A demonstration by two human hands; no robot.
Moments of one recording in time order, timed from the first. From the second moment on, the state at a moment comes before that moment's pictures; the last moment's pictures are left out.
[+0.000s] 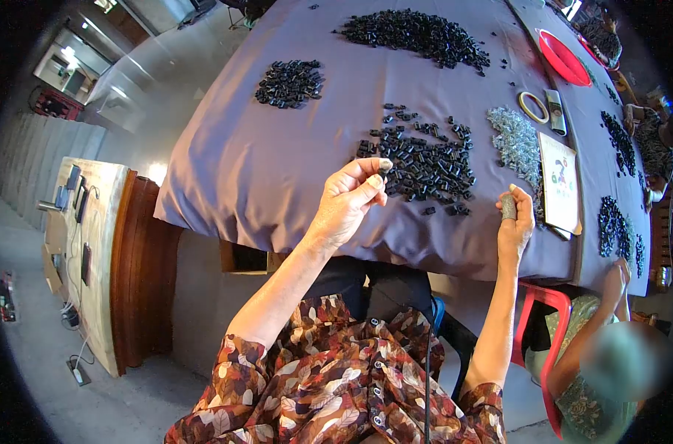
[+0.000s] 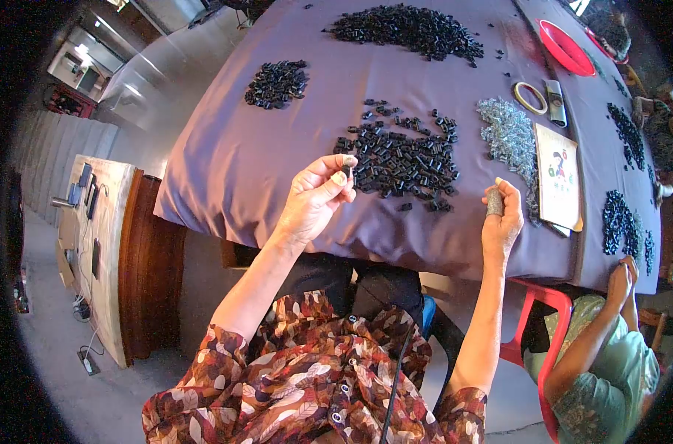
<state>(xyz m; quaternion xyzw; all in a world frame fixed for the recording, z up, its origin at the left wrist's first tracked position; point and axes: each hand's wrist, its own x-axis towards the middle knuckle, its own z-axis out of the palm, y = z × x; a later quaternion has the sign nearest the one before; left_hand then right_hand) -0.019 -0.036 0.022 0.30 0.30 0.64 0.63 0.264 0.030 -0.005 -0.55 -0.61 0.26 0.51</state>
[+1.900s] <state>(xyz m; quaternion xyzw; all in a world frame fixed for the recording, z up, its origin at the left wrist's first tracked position) -0.018 -0.055 -0.010 0.36 0.38 0.64 0.57 0.250 0.012 0.003 -0.56 -0.67 0.17 0.46</state>
